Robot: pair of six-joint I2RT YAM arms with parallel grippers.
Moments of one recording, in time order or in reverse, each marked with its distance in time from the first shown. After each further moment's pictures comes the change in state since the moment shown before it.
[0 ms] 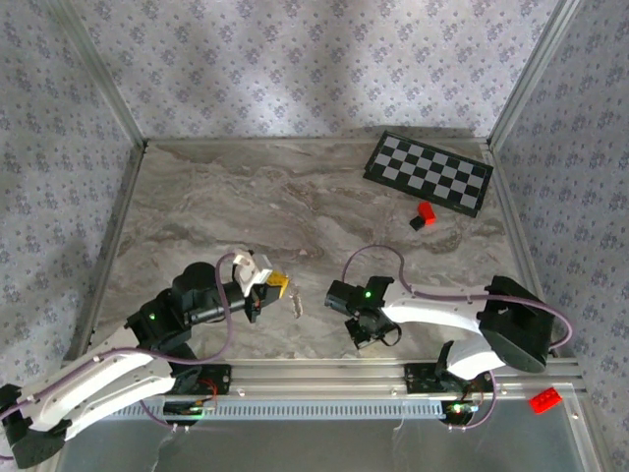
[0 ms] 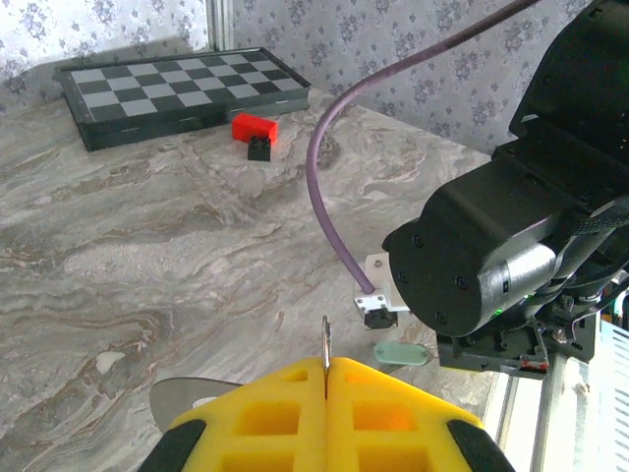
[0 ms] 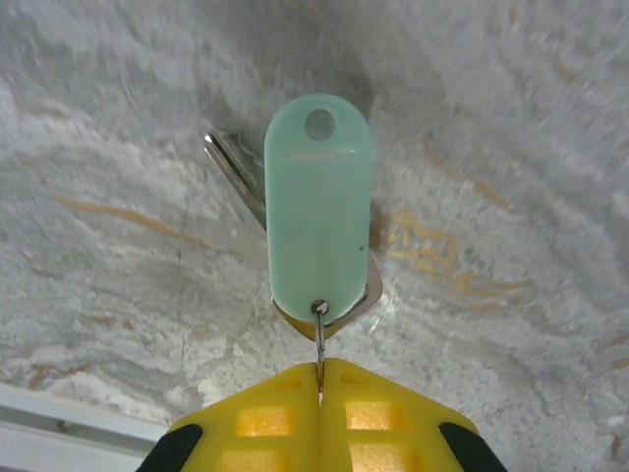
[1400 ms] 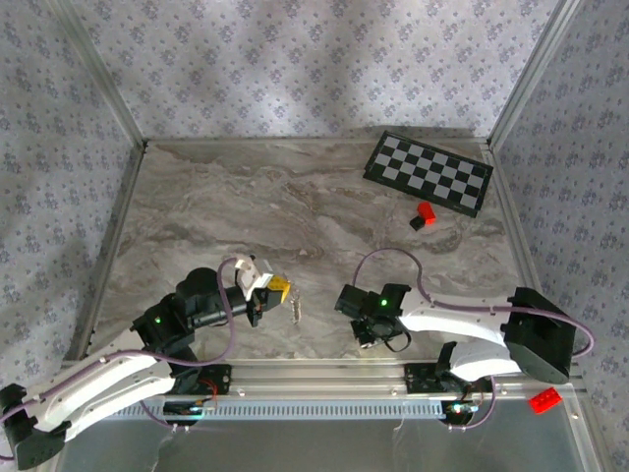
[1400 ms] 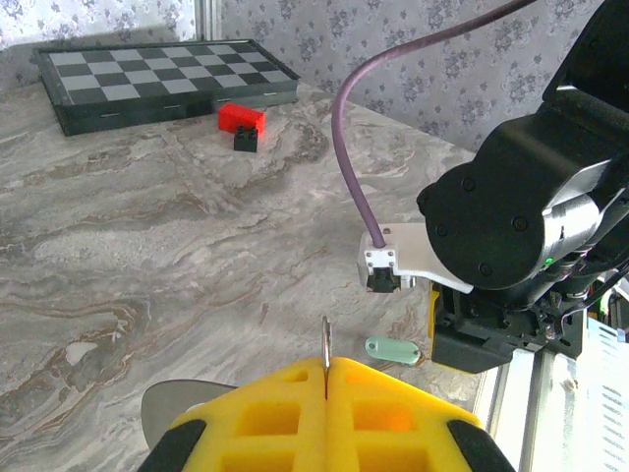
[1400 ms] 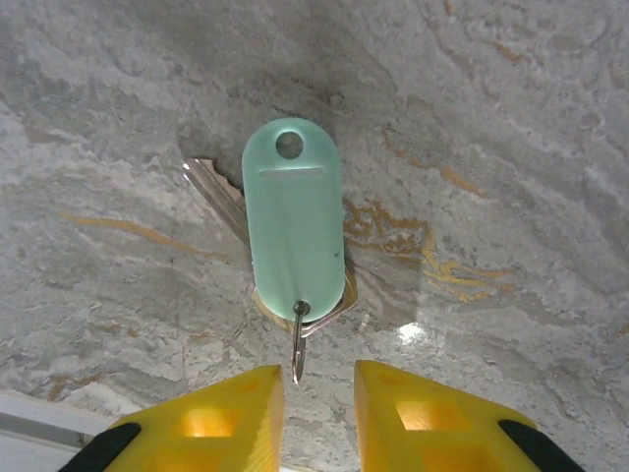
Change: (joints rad) left arm 0.000 -0.017 -0.080 0.075 0.026 -0.037; right arm 0.011 -0.134 -0.103 0.095 0.037 0.114
